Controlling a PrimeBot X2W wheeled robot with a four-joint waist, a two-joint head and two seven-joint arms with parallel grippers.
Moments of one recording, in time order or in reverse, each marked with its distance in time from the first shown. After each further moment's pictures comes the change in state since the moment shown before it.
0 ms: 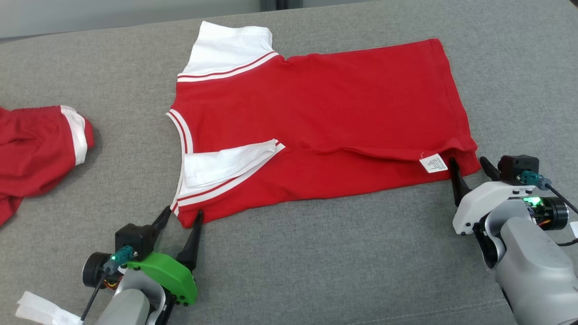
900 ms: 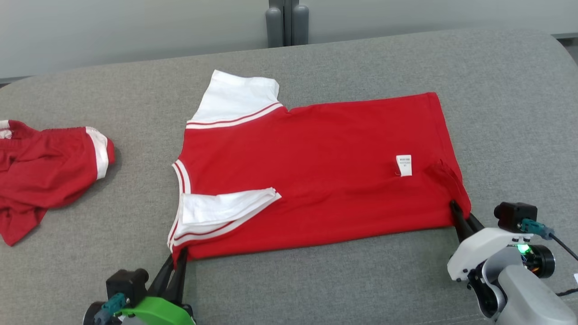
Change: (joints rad) left arm 0.203 -0.023 0.098 -0.146 -0.026 0.006 0.001; right arm 0.214 -0.034 0.124 -0.196 0.250 0.001 -0.006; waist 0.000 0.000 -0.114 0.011
